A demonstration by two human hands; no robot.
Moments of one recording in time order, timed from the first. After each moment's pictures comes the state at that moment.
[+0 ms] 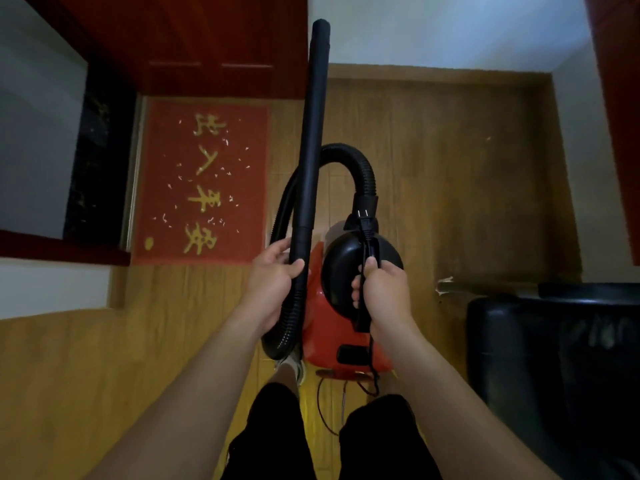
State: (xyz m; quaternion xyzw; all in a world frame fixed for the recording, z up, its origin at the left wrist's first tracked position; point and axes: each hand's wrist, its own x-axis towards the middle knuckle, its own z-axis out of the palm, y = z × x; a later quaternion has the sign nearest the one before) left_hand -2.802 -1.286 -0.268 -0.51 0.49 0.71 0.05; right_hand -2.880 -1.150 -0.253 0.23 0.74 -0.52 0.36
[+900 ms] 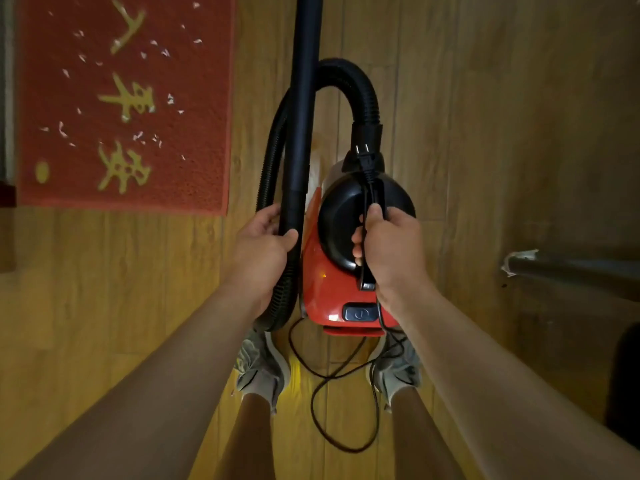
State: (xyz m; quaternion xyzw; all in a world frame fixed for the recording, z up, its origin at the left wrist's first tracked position) left_hand -2.832 -1.262 -0.659 -0.58 0.47 0.67 0.03; right_hand -2.934 -1.146 -0.638 0.18 0.76 -0.49 0.38
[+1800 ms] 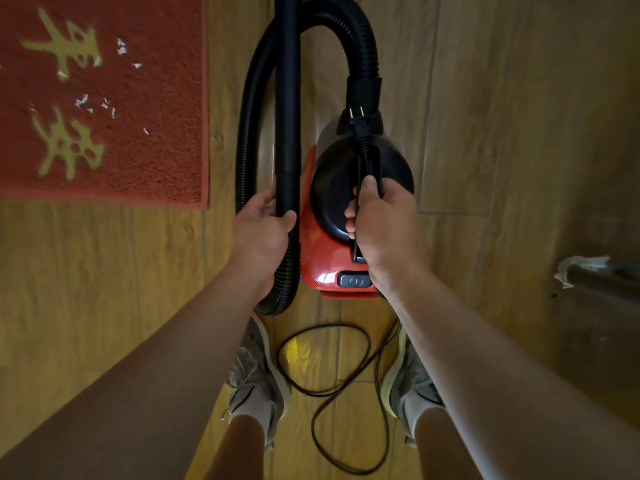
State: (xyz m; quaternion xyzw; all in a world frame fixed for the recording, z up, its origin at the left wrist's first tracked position) left_hand -2.862 -1.299 -0.816 -0.62 0.46 0.64 0.01; right_hand -2.960 -1.197 -0.788 0.14 0.78 -0.49 0.37
